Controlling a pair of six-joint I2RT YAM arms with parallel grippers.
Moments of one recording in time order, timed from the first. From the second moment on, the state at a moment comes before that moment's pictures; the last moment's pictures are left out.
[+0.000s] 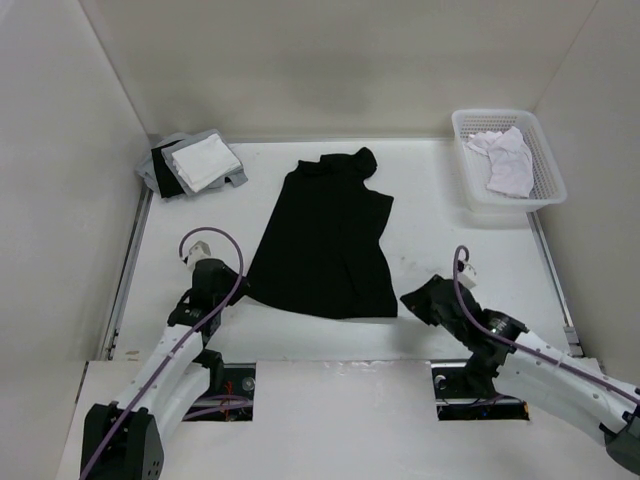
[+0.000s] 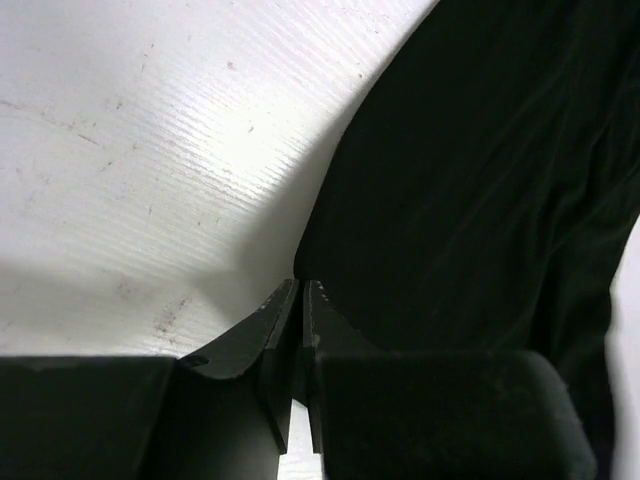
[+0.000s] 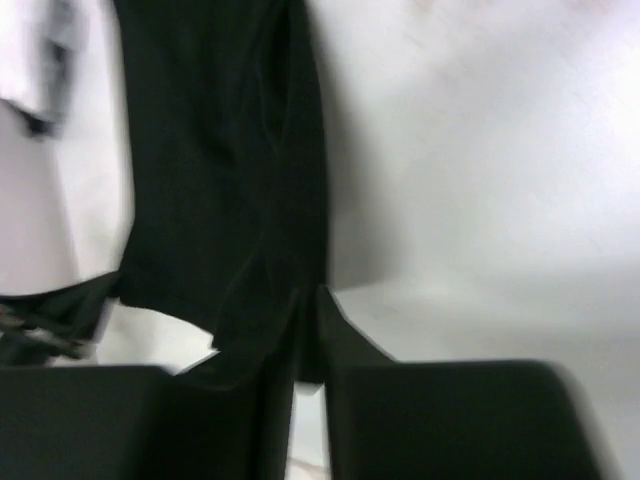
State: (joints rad) left arm -0.19 0.77 0.25 -0.14 -0.09 -0.87; right arm 0.78 0.61 0.35 -0.35 0.34 1.21
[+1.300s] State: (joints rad) left arm -0.23 0.91 0.33 -0.34 -0.22 -0.92; right arm 0.93 0.83 0.33 -0.37 0.42 1.22
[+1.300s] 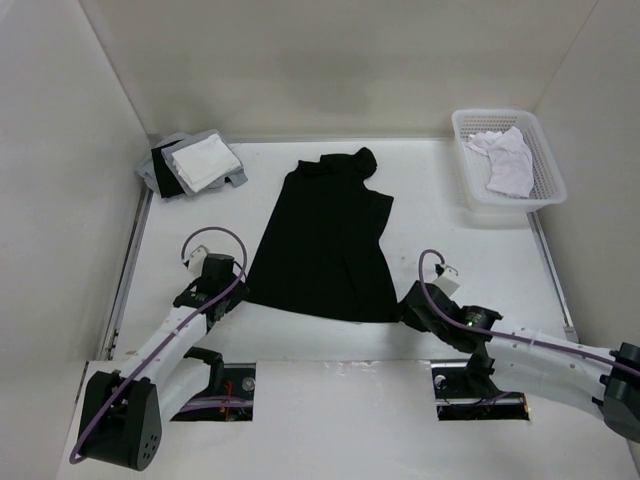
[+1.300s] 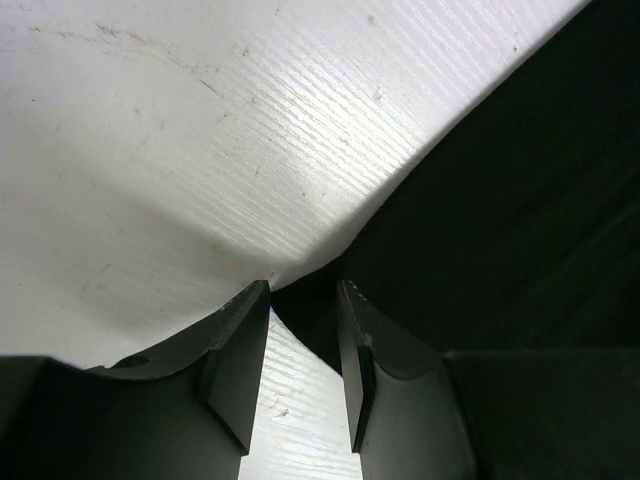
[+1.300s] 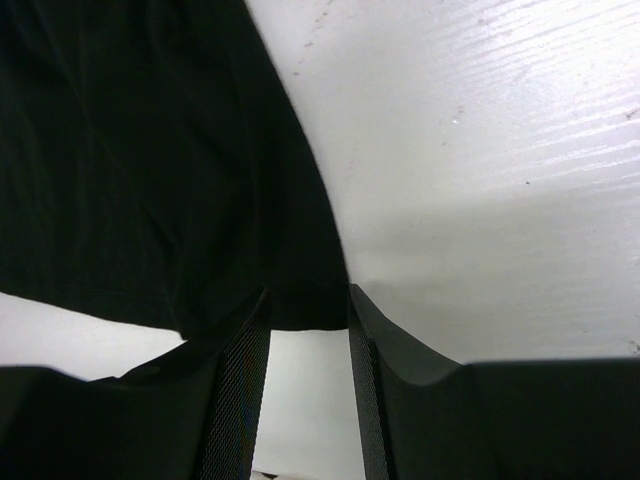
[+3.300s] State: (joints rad) left arm -0.32 0.60 1.23 -0.36 -0.20 -0.83; right arm 1.25 0.80 1.54 -0.69 0.89 0.76
